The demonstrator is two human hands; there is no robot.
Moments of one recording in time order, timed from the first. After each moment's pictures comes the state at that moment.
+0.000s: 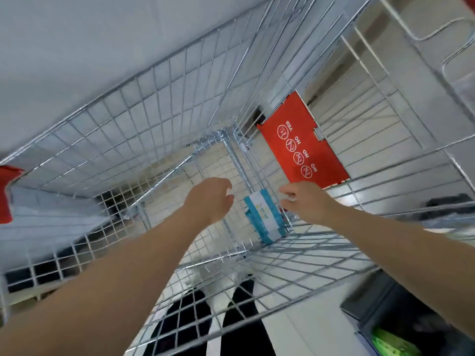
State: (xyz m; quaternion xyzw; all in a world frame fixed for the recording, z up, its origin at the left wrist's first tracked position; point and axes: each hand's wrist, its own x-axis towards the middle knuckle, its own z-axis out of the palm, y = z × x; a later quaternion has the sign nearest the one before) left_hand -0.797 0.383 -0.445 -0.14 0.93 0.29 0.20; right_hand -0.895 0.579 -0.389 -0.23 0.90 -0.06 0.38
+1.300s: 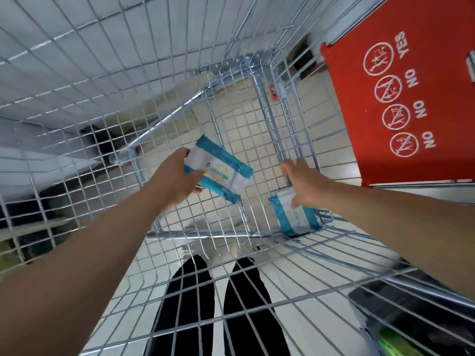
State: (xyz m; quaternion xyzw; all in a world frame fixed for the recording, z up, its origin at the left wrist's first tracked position) left_hand -0.763 0.345 -0.587 -0.43 0.67 0.57 0.18; right_hand -0.922 0.564 -0.600 -0.31 0.82 0.07 0.47
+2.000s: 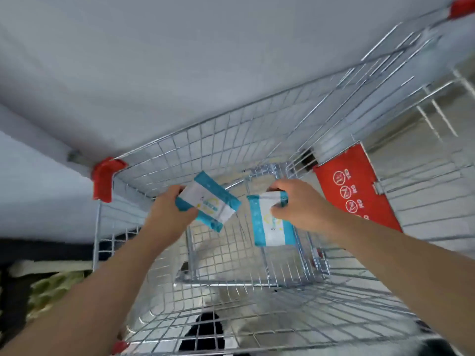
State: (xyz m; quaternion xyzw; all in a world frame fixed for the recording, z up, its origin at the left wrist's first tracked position) left_hand -0.679 0.278 -0.373 -0.47 0.74 0.48 0.00; right_hand -0.874 0.449 -0.349 -0.38 0.84 -0.19 0.35
